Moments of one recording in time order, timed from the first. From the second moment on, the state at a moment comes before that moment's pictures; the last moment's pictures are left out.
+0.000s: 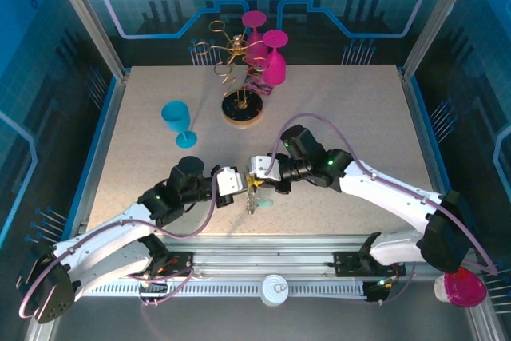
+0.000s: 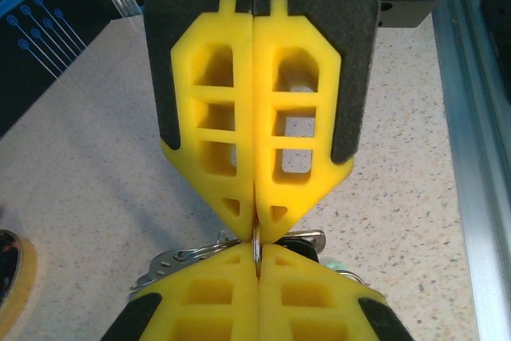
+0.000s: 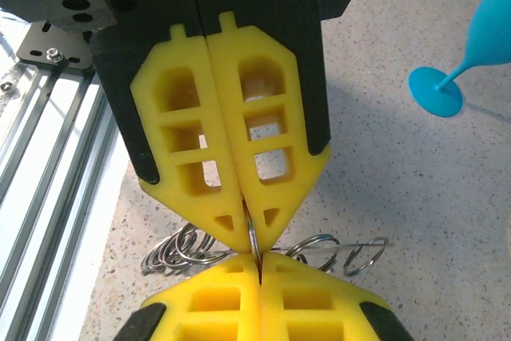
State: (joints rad) left arm -0.70 0.89 0.48 0.01 0.39 0.48; right arm 0.81 1.31 0.98 -0.44 -0.49 -0.69
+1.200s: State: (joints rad) left arm -0.69 0.89 0.41 0.18 0.44 0.40; right arm 0.70 1.24 0.69 0.05 -0.75 -0.44
